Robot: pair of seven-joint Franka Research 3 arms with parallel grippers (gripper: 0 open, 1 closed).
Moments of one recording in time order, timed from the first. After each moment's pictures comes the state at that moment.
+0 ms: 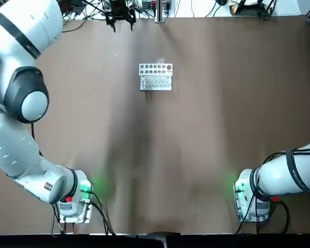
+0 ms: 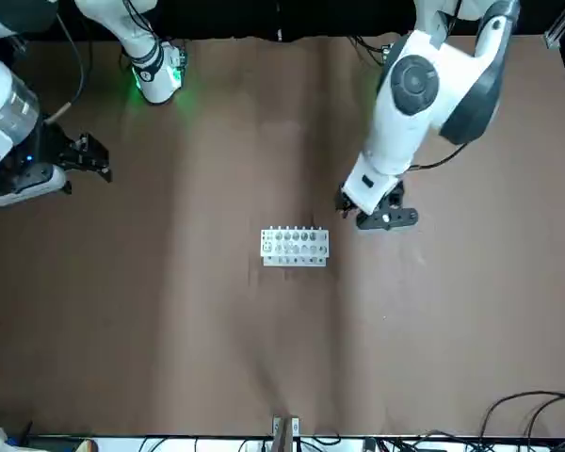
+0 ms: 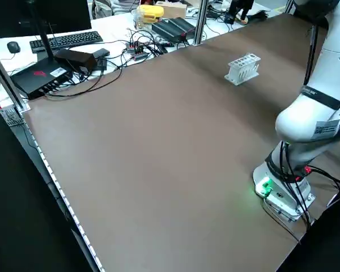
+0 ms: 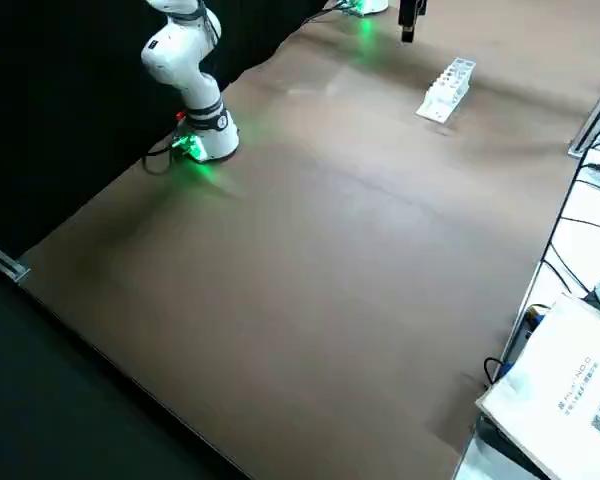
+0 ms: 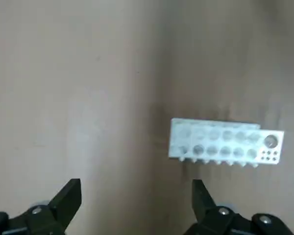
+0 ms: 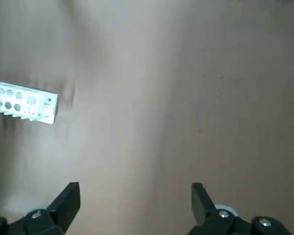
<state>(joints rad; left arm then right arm) -0.42 0.29 -0.12 -1.49 0.05 1.79 -0.59 0.16 0.06 0.01 -1.52 0.08 1.60 -0.04</state>
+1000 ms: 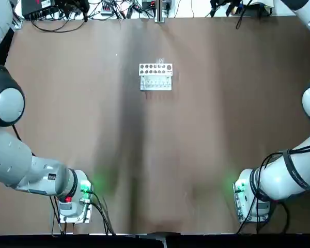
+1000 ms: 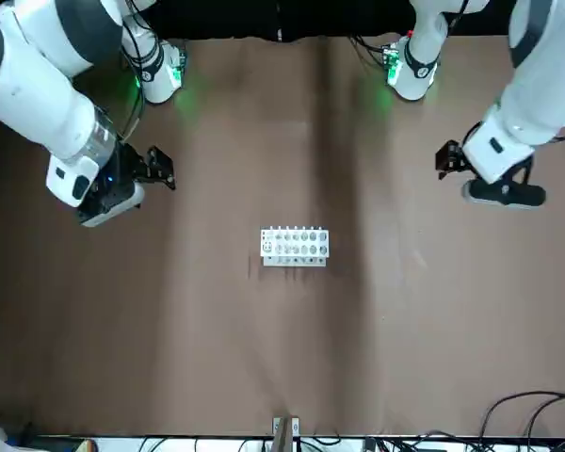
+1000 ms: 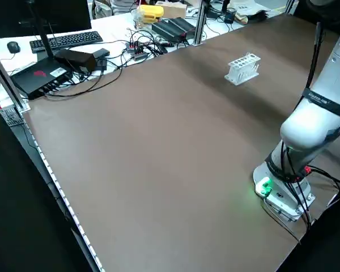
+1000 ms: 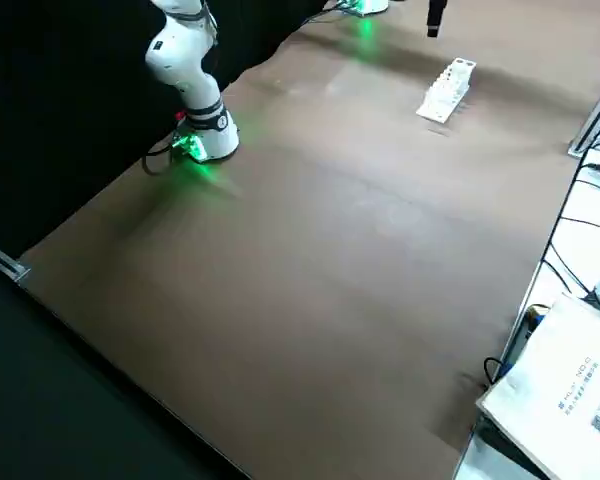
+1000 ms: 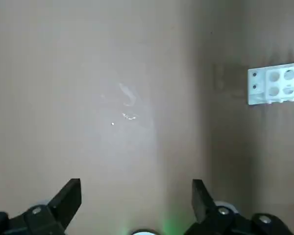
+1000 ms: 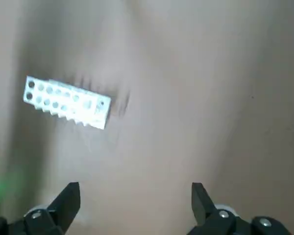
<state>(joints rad) -0.13 0.11 -0.12 -1.49 0.05 1.49 -0.10 0.30 0.16 0.01 -1.52 0.21 1.71 0.02</state>
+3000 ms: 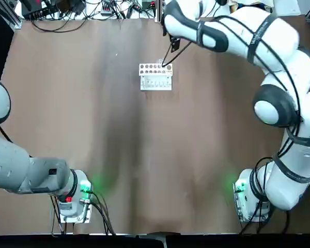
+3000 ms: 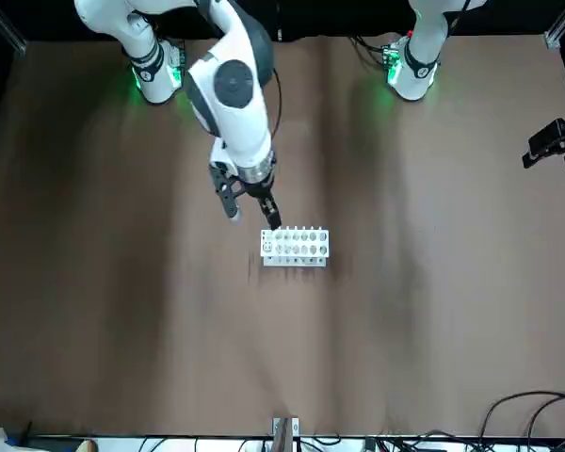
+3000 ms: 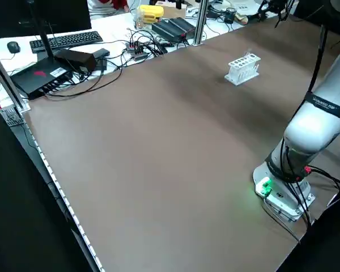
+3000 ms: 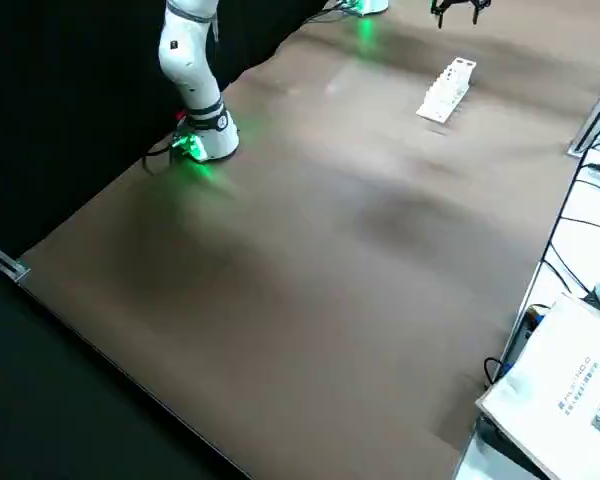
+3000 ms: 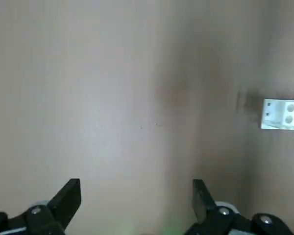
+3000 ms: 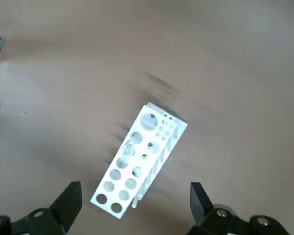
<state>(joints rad) 0.03 0.02 0.05 -1.49 -0.05 1.49 0.05 0.72 0.53 0.01 -1.29 -0.01 1.95 1.83</state>
